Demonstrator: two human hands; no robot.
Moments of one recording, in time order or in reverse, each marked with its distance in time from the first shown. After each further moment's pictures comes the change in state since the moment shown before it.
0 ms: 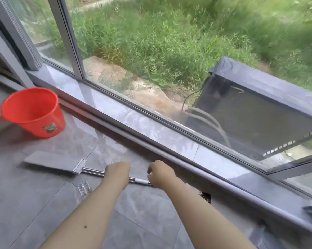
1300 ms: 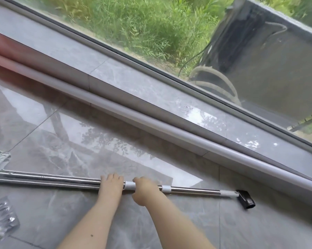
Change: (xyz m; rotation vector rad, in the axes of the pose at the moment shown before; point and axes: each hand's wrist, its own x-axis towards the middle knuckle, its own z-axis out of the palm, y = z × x) left_hand 0.374 0.016 0.431 0.168 0.088 0.201; right_hand 0.366 0.104 0.352 -0.070 -0.147 0.190
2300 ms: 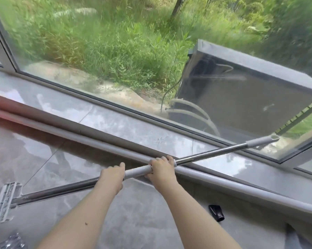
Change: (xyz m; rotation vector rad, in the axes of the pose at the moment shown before) left_hand -0.068 0.027 -0.241 0.029 0.107 0.005; right_hand -0.132 0.086 -0.171 -0.027 0.664 -0.093
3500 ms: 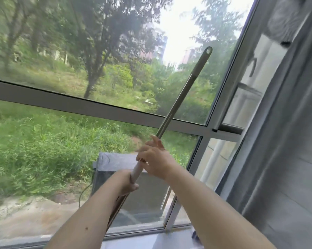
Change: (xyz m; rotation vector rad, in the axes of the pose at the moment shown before) left_hand -0.318 0.091 -0.695 -0.546 0.237 0.625; right_hand -0.265 -0.013 -0.786 -0.411 0.471 -0.077
